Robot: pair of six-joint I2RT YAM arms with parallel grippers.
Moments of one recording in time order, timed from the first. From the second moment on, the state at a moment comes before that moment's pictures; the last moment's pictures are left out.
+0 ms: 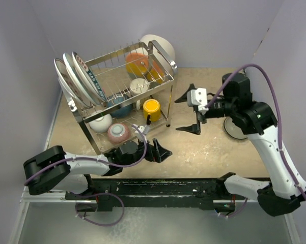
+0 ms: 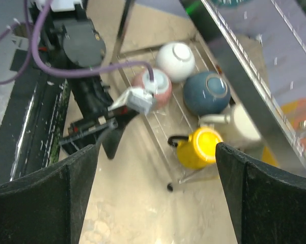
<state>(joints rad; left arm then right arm) -1.08 1.32 0.38 0.70 -0.07 -0.86 0.52 1.17 1.62 -0.95 -0.90 -0.78</state>
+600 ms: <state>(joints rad) -1.08 1.39 0.34 0.83 -0.07 -0.83 0.08 0.94 0.93 -0.68 -0.72 -0.59</state>
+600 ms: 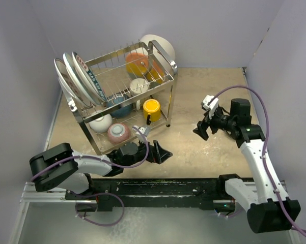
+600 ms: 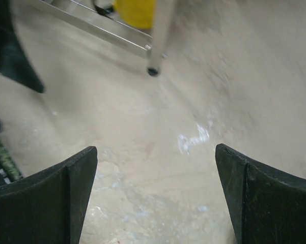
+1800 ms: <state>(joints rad) -1.08 1.46 0.34 0.83 -0.03 -0.86 -0.05 1.33 0.66 -0.26 0.24 -0.64</state>
